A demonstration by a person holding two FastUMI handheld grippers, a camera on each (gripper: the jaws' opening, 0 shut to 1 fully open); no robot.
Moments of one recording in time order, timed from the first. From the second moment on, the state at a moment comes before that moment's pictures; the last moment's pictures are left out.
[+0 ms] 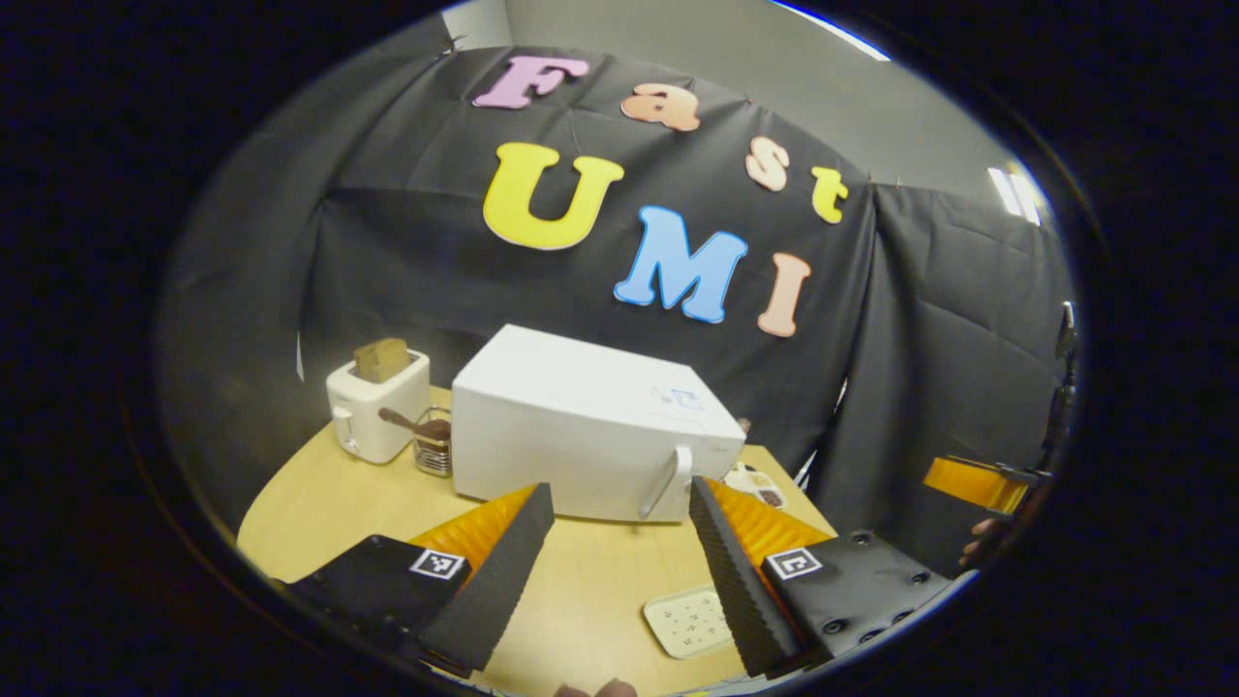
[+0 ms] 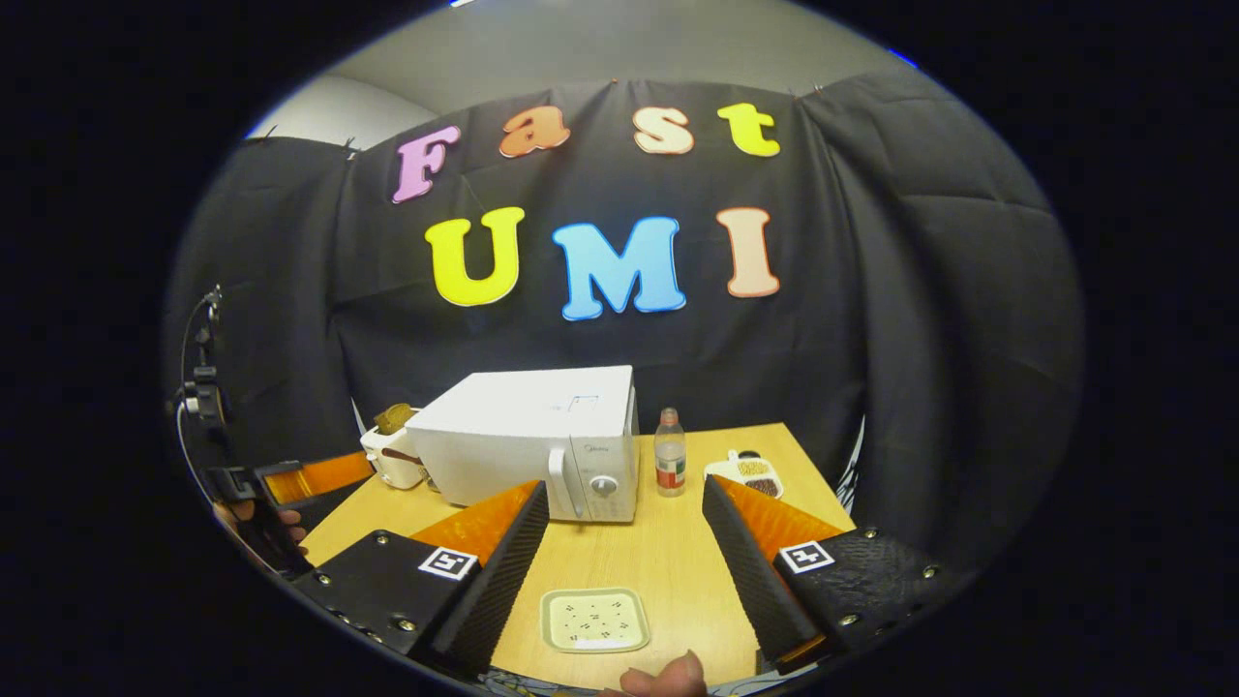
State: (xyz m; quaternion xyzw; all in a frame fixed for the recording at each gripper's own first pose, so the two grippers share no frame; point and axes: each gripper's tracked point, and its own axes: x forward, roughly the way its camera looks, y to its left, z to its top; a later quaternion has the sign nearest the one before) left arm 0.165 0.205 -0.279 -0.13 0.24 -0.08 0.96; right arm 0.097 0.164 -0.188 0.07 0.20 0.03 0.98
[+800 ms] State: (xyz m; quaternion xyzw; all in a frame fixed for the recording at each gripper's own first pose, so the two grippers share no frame) left arm 0.030 0.134 -0.110 -0.04 0.15 0.02 0.99; right arm 0.048 0.138 -0.145 0.08 0.08 0.14 0.98
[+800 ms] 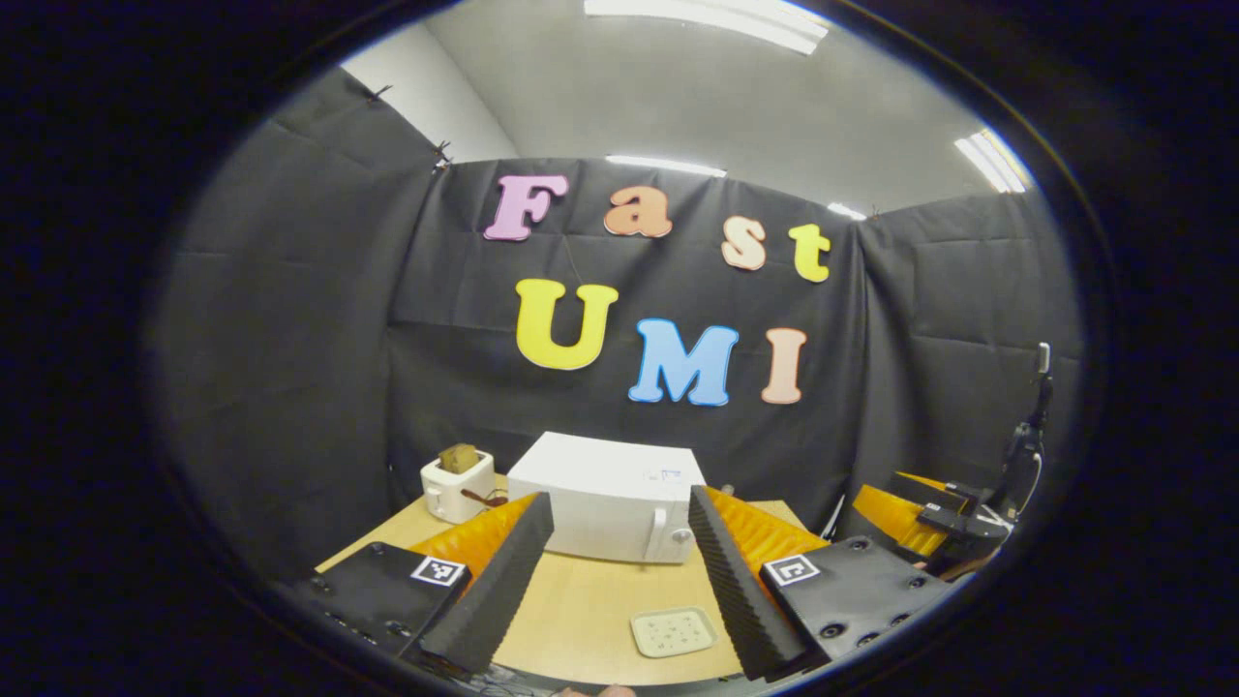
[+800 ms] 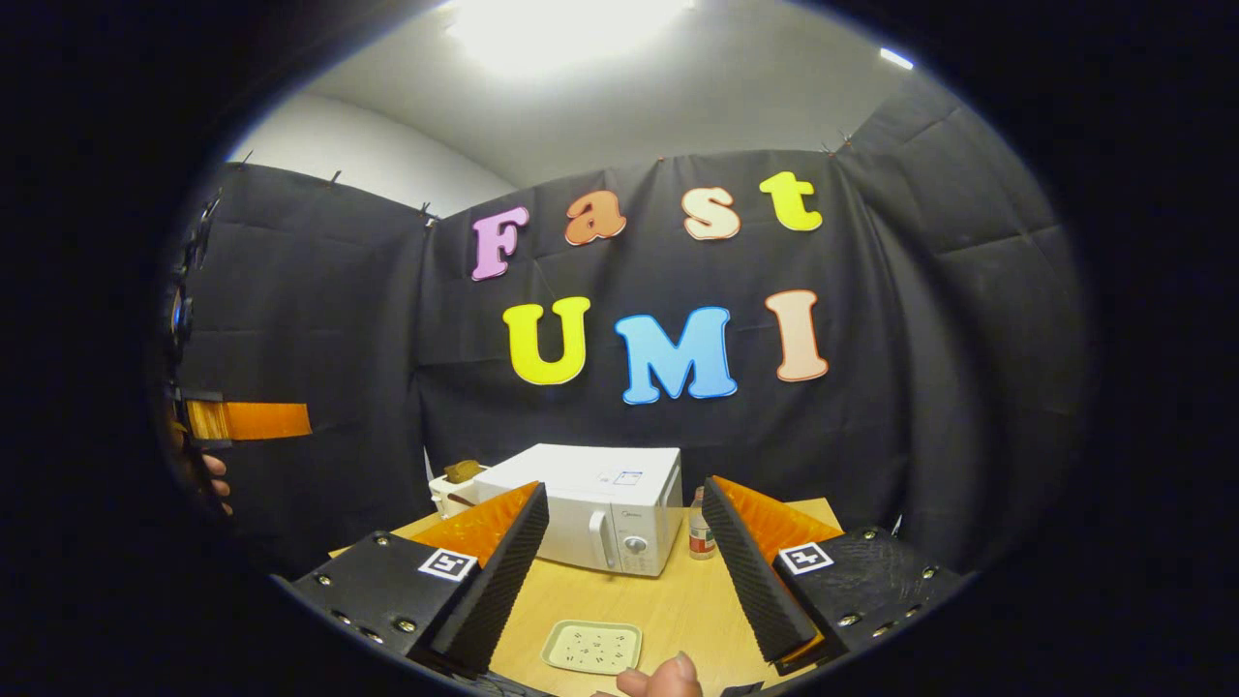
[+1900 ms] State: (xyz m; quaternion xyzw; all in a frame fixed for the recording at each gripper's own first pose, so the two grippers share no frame) left arm -0.008 0.205 -0.103 -0.09 0.13 -0.01 0.99; right arm 0.042 0.226 -0.094 0.00 0.08 0.14 0.99
